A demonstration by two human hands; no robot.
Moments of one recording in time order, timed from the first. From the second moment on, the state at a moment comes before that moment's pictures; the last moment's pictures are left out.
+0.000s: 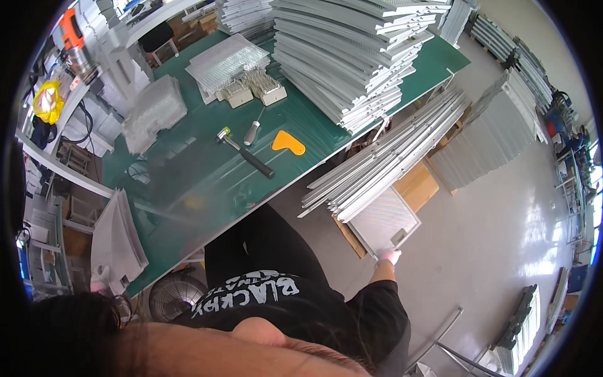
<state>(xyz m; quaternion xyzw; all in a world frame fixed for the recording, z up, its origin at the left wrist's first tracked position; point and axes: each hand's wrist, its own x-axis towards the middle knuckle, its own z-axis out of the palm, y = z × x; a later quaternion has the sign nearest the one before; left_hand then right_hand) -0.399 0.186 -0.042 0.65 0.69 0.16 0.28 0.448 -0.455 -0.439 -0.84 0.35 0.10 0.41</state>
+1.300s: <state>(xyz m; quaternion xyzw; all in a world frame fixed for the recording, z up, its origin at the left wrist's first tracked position) -0.186 0.034 0.059 0.67 0.63 0.34 0.19 0.286 -0.036 -0.090 -0.56 -0.67 0.05 0.48</state>
